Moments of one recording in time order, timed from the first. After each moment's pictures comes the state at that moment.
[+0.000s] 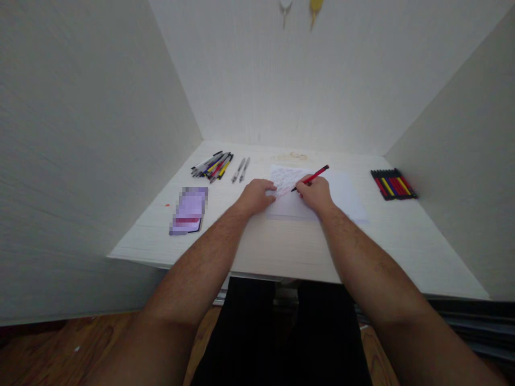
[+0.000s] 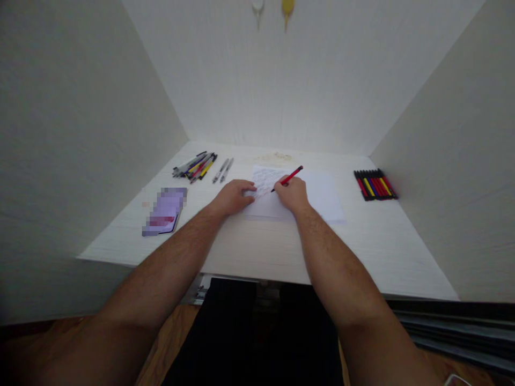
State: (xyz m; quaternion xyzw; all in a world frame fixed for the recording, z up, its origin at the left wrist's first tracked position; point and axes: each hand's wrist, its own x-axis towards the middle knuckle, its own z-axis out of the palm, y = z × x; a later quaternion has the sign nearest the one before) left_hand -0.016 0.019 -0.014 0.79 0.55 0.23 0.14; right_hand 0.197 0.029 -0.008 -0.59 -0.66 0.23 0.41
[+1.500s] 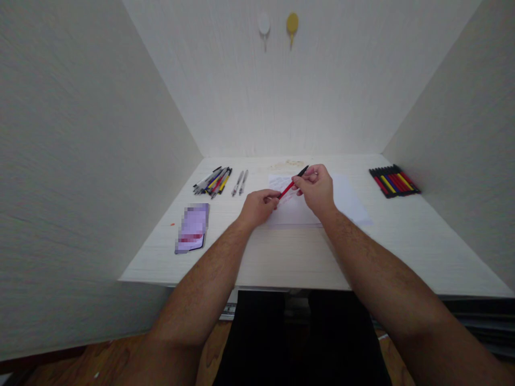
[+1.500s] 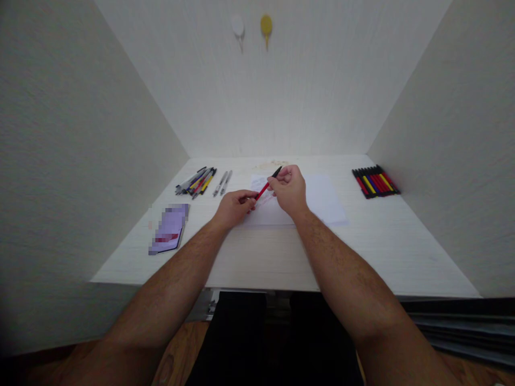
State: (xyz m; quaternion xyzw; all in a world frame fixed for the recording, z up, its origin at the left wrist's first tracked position) left_hand 0.000 -0.001 0.003 0.68 0.54 0.37 0.31; right_hand 0.176 0.019 0.018 -0.45 -0.53 0.36 0.63
